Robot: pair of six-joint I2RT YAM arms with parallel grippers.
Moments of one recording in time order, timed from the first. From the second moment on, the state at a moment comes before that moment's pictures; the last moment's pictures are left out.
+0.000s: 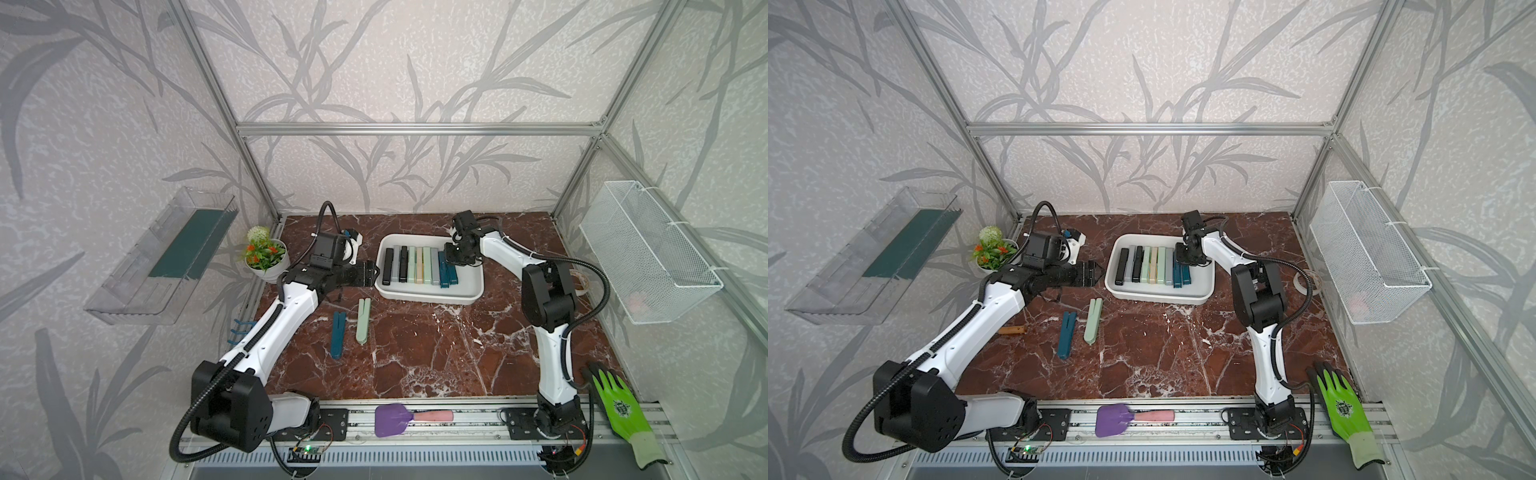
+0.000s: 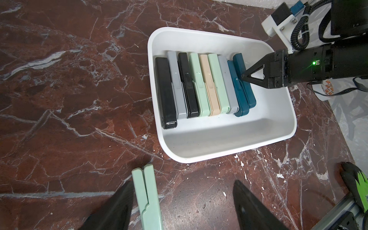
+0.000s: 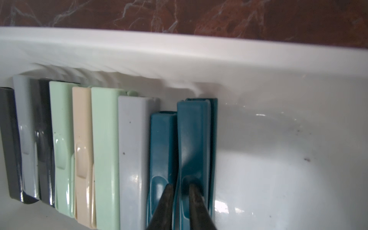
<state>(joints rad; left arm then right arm) -0.26 1.31 1.09 -0.58 0.26 -0.22 0.35 2.20 1.77 -0.68 -0.14 0.37</state>
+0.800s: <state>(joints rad) -0.26 1.31 1.09 -0.59 0.25 -0.22 0.34 2.23 1.80 -0.70 -0.17 0.39</state>
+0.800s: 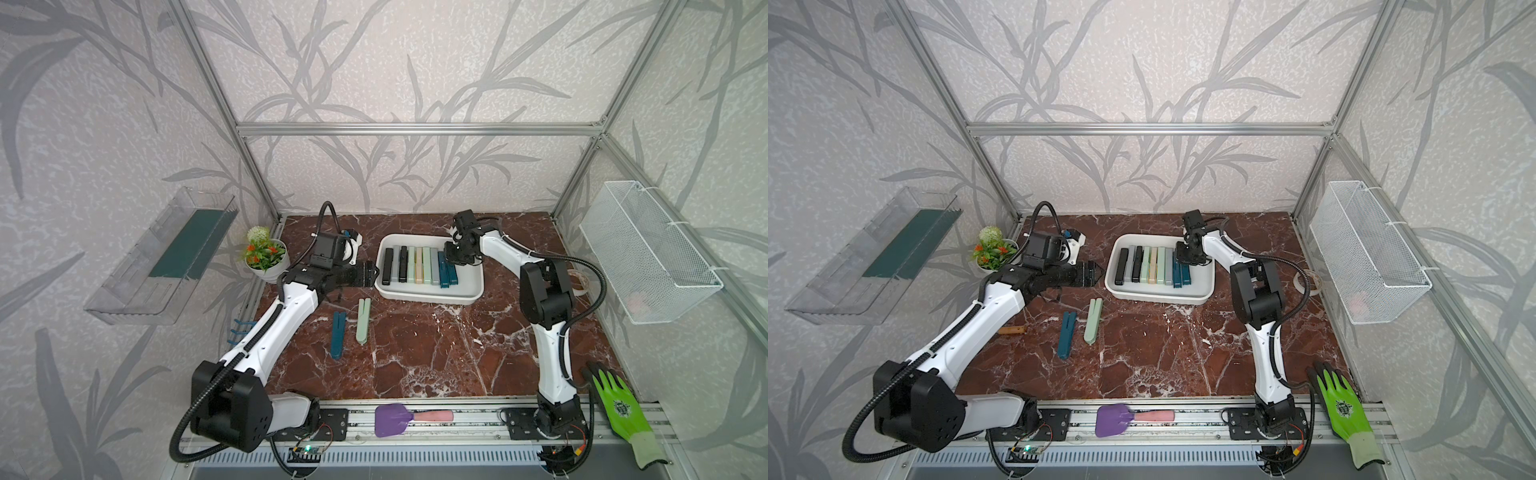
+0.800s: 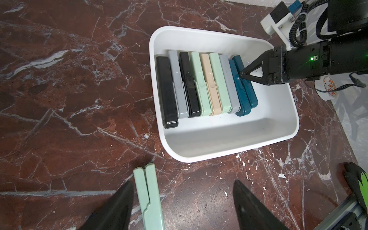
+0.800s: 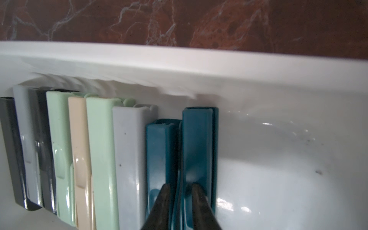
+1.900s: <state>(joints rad) -0.48 1.42 0.88 -0.65 -0.24 -0.46 0.33 1.70 1.34 -0.54 -0.15 0.34</state>
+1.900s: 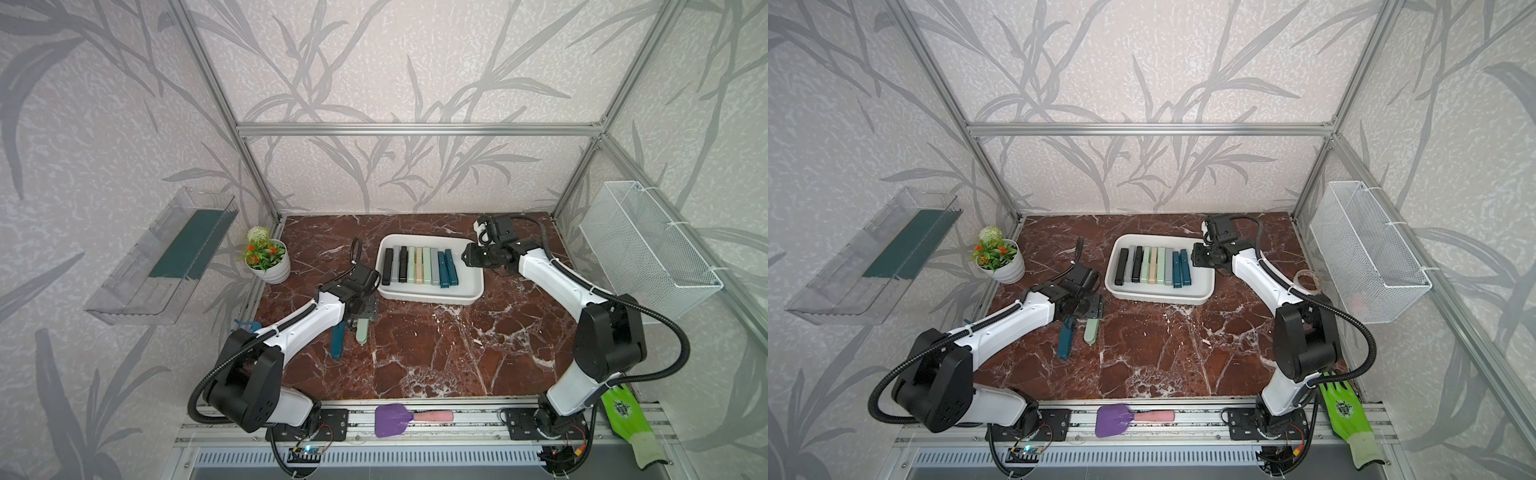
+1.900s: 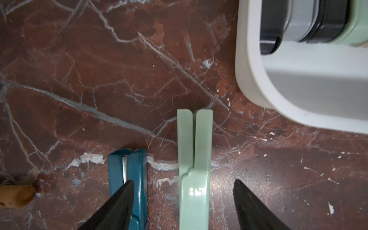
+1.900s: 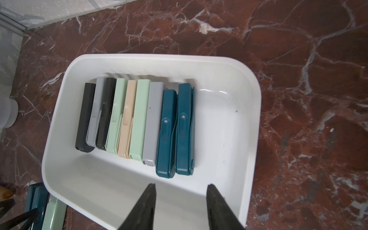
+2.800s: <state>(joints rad) -0.02 0.95 0.82 -0.70 -0.02 -0.52 1.06 2.21 1.82 -0.75 -0.01 0.65</state>
